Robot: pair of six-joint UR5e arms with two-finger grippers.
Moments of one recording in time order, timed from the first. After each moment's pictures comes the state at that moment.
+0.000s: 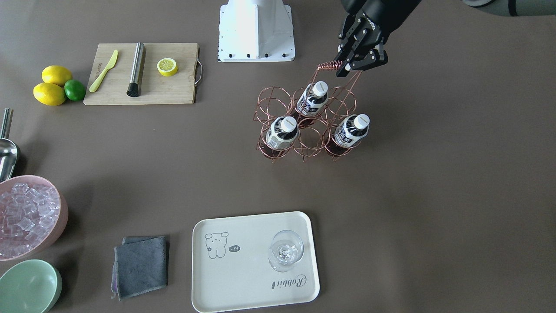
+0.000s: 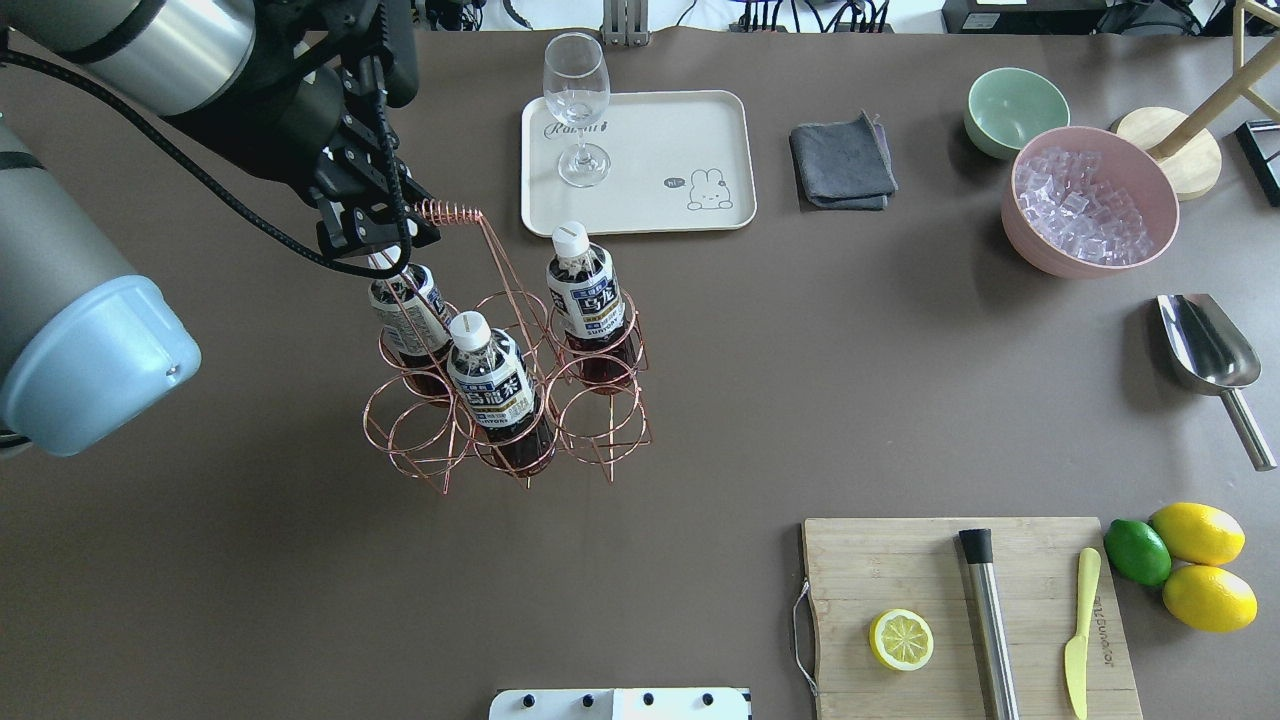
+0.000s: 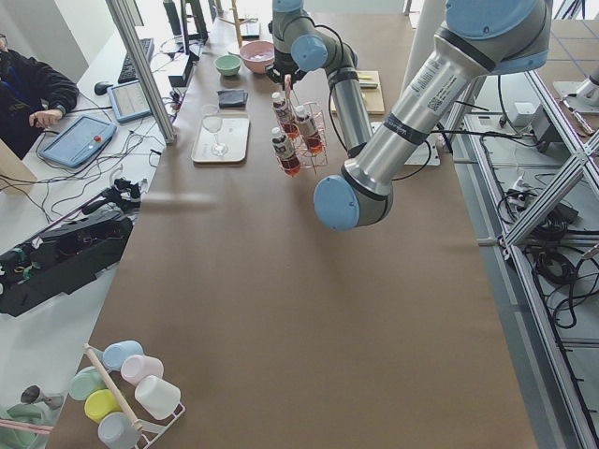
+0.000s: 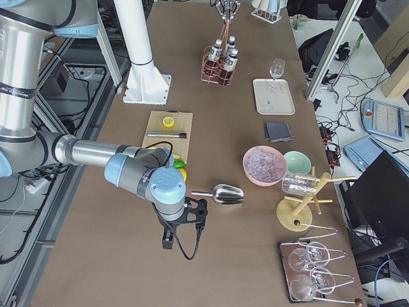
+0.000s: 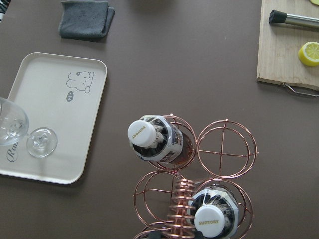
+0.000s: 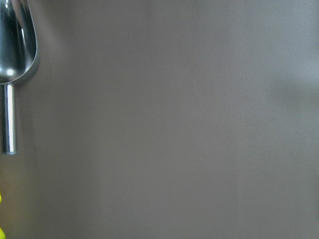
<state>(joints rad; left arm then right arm) -0.90 -2.25 -2.09 -1.34 -2.28 0.27 1.81 -1.88 1.85 -1.82 2.27 -0.32</state>
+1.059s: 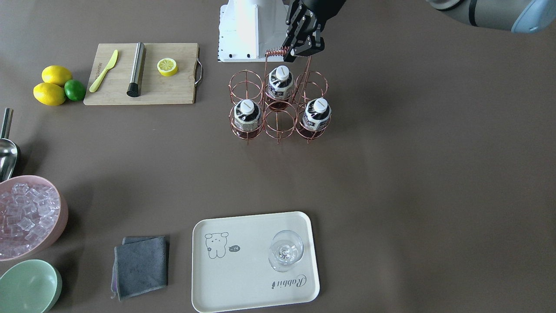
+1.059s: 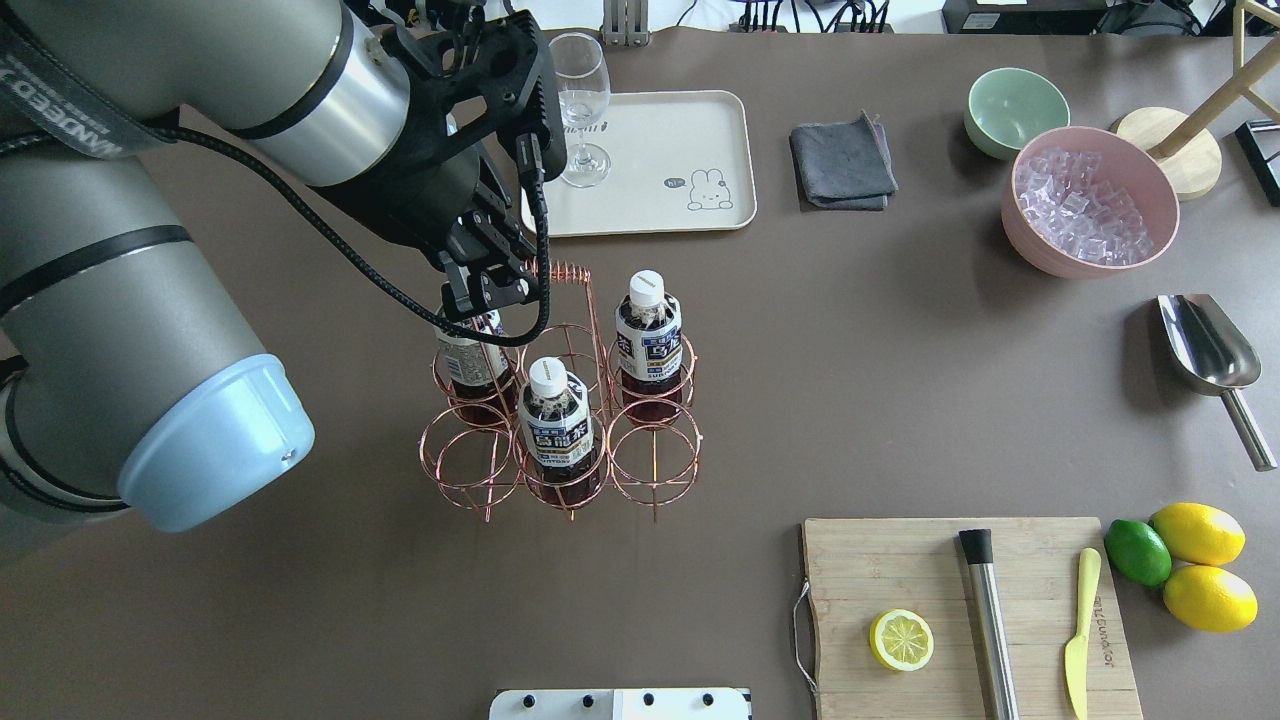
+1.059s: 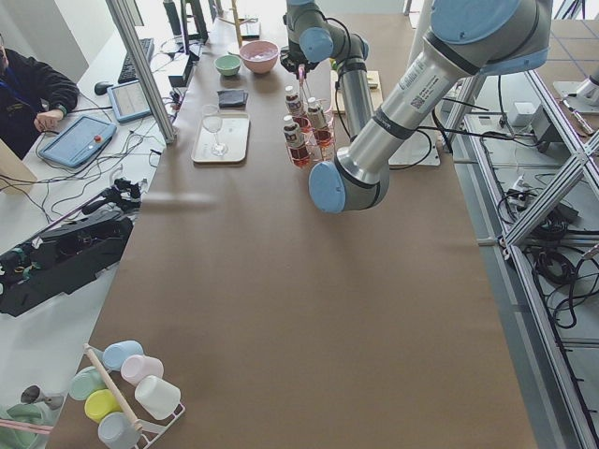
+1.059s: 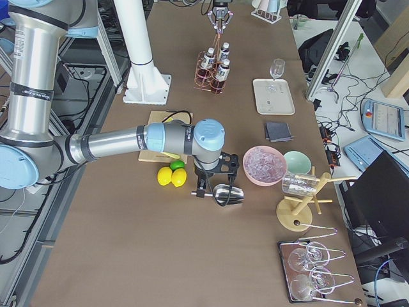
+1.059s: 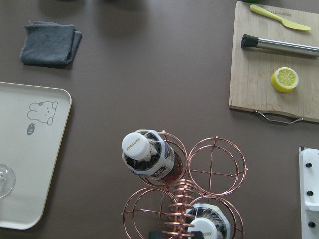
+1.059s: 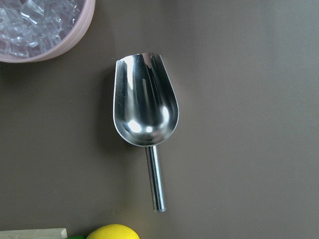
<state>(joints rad) -0.76 -2.36 -2.05 -1.34 -2.22 0.20 1.54 -1.77 1.98 -1.82 2.41 0.10</state>
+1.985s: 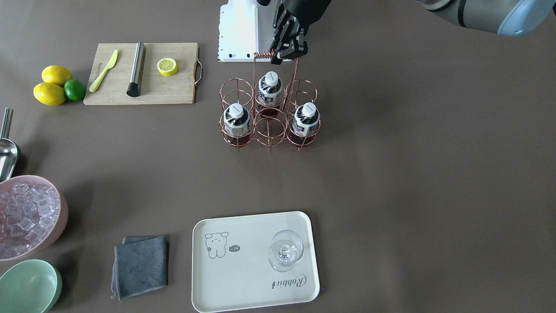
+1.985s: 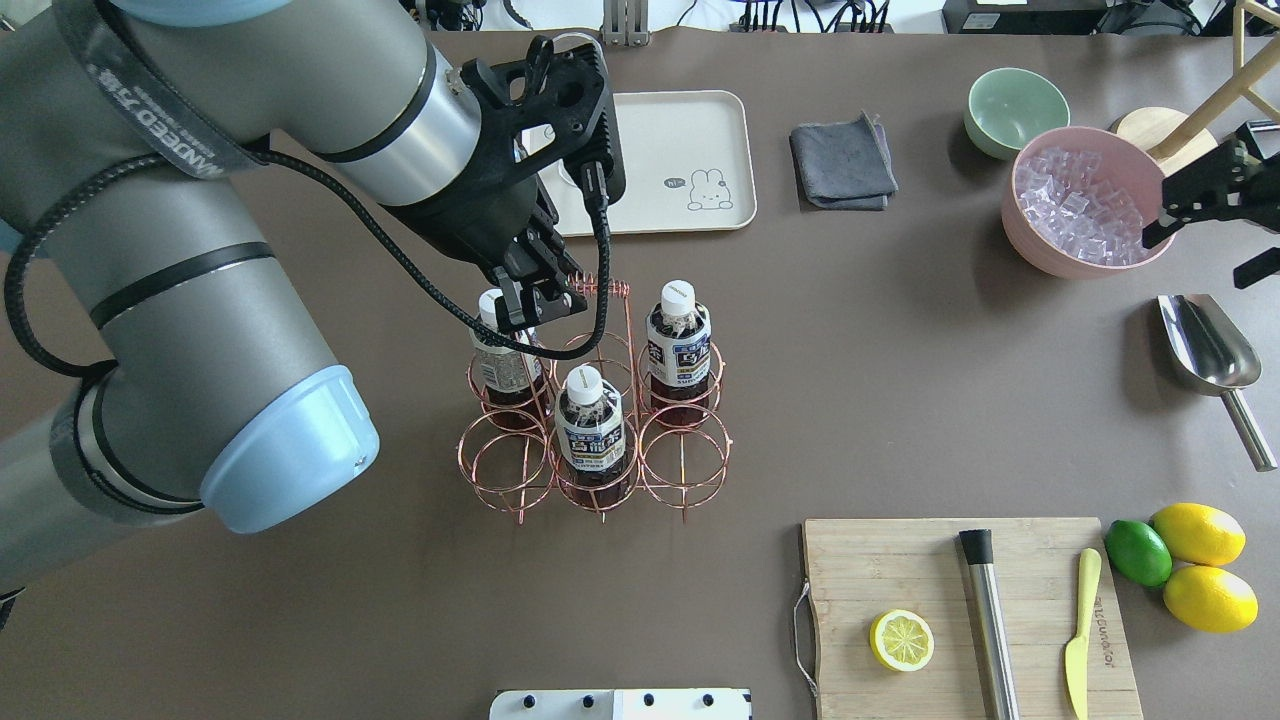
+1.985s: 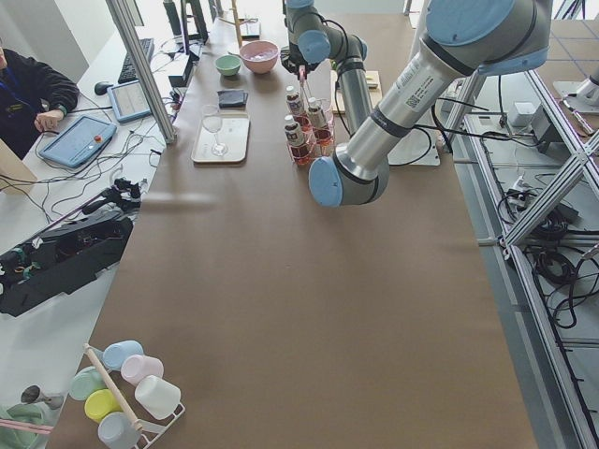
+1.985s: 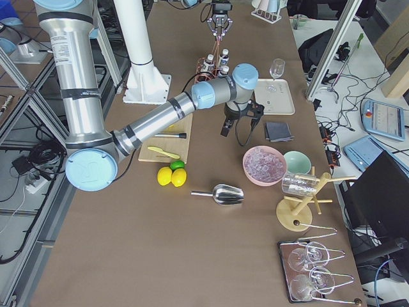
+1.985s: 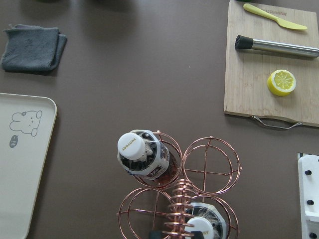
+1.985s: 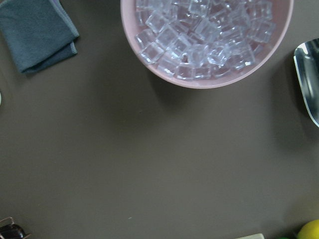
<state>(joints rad) -0.72 -2.40 -1.98 -1.38 -2.20 0.20 1.26 -1.43 2.01 -1.83 2.51 0.80</state>
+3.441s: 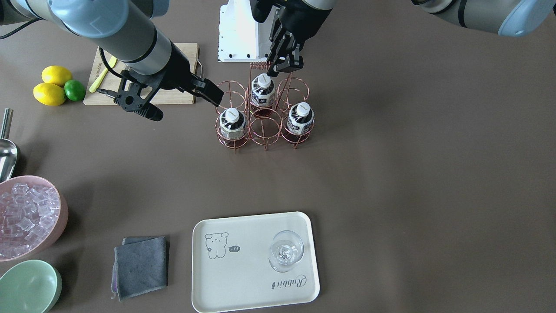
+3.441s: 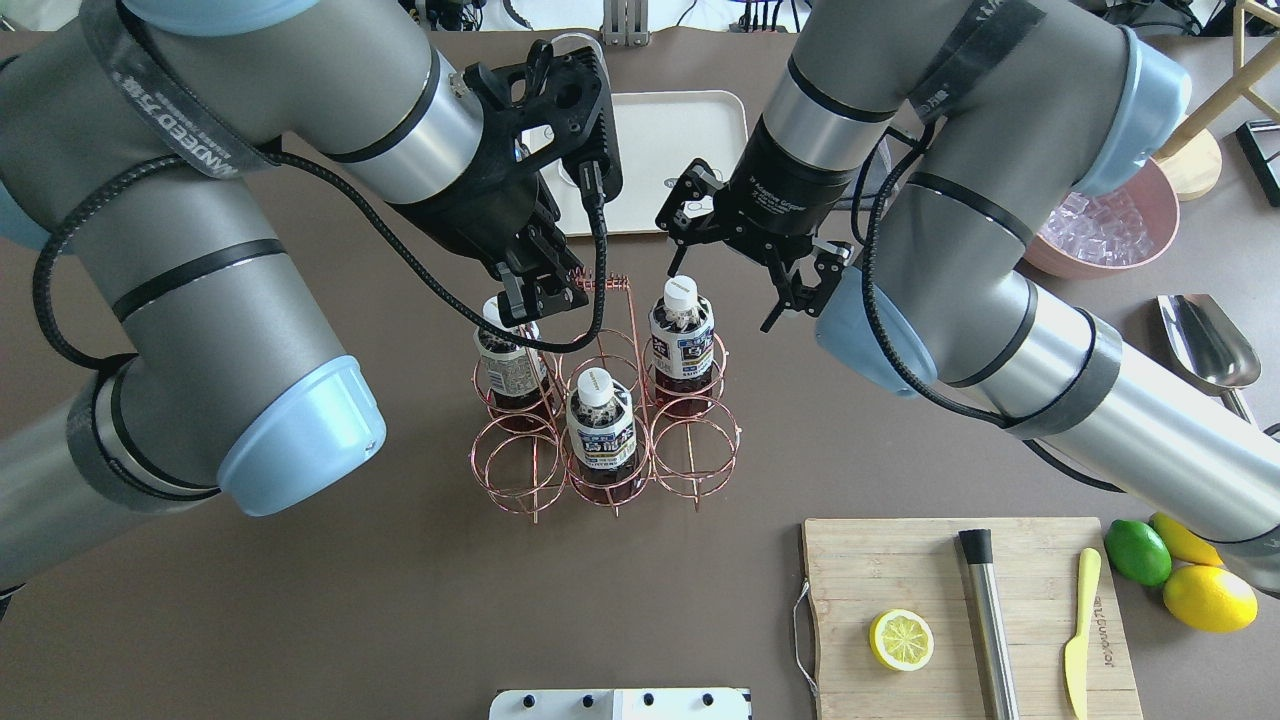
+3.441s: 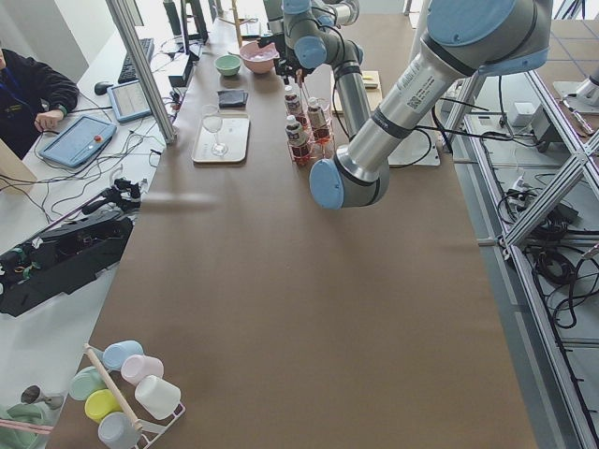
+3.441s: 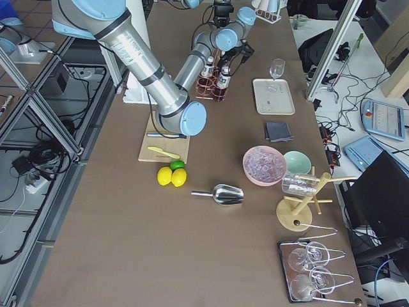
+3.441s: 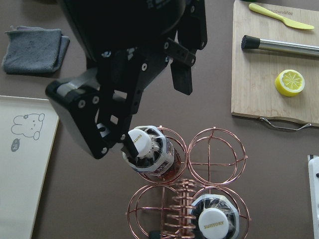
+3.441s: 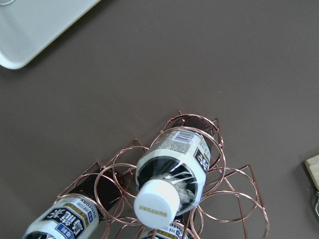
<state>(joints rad) -0.73 -2.38 -1.95 -1.44 -2.20 0.20 0.78 -0.77 1.73 -1.83 2.43 1.55</state>
